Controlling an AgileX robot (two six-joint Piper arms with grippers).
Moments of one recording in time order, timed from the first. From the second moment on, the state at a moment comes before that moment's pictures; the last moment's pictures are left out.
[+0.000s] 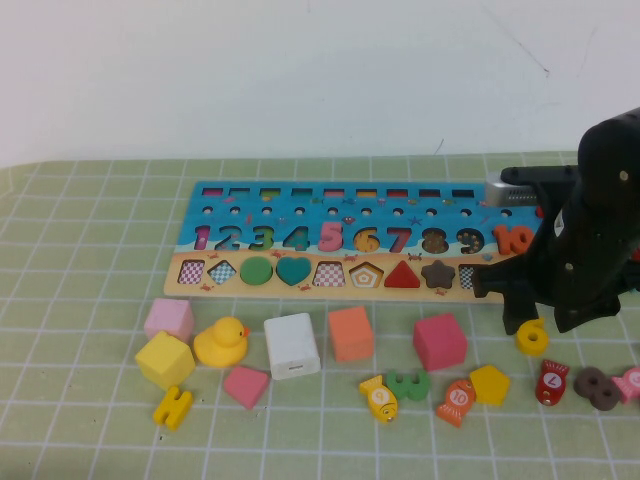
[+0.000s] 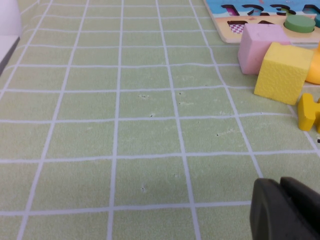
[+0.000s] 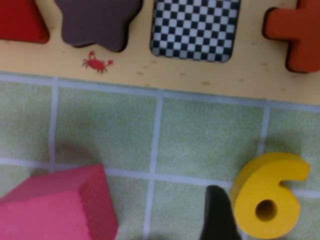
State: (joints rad) right arm 0.44 1.78 -1.36 -0.05 1.00 0.38; left arm -0.11 -0.02 0.01 -0.12 0.38 0.00
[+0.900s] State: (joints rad) right arm 0.44 1.78 -1.36 -0.06 0.96 0.38; left arm -0.11 -0.02 0.01 -0.12 0.38 0.00
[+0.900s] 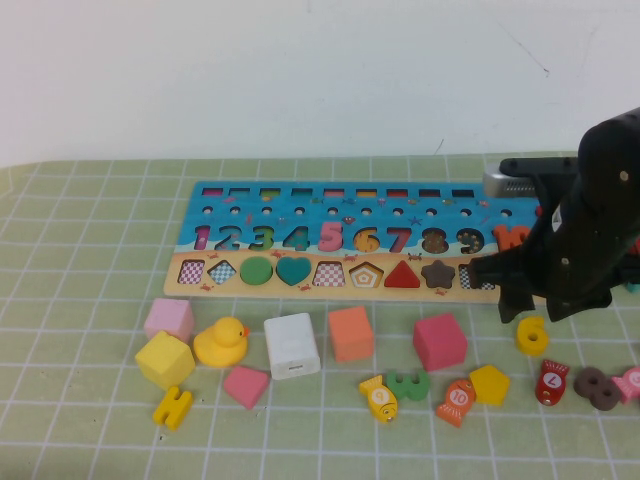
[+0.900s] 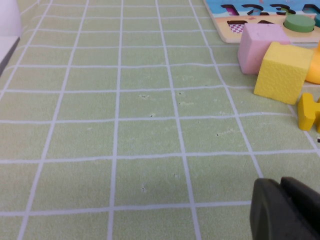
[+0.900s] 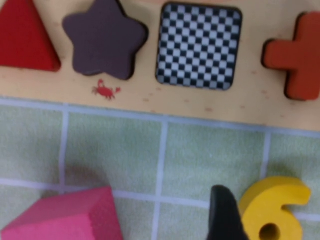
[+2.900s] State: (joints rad) right arm 0.44 1.83 -1.36 -0.05 0.98 0.34; left arm -0.11 -0.02 0.01 -0.12 0.38 0.00
